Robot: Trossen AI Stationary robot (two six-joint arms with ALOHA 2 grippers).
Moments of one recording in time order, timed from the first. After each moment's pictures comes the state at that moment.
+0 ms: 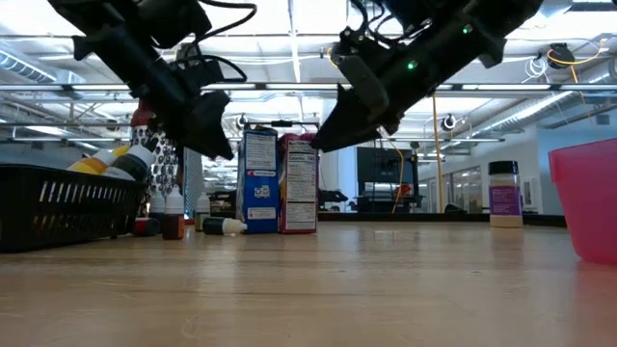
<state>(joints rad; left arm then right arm) -0.01 1.33 0.65 -0.13 -0.62 -0.41 0.14 1.67 0.89 0.20 0.42 0.22</state>
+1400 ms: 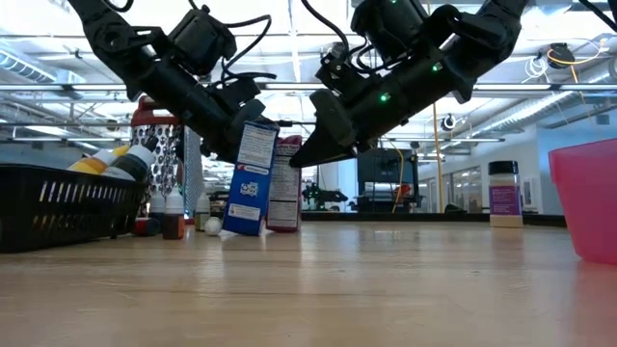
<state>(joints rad) 0.14 1.54 0.65 0.35 -0.29 -0.19 0.07 1.82 0.89 0.46 0.39 0.15</state>
